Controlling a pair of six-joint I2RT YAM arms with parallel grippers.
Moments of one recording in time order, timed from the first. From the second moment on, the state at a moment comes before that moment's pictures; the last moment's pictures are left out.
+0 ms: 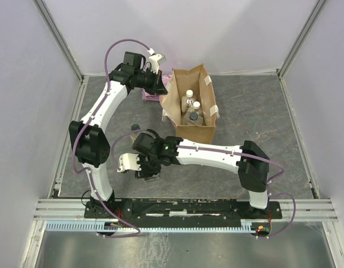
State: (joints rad) left arm -0.30 1.92 1.87 -0.67 0.65 0.12; right arm 1.23 1.91 1.61 -0.67 -0.20 -0.57
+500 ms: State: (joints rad) left arm -0.30 1.92 1.87 -0.67 0.64 0.12; right arm 1.04 1.58 1.73 -0.88 -0.21 -0.35
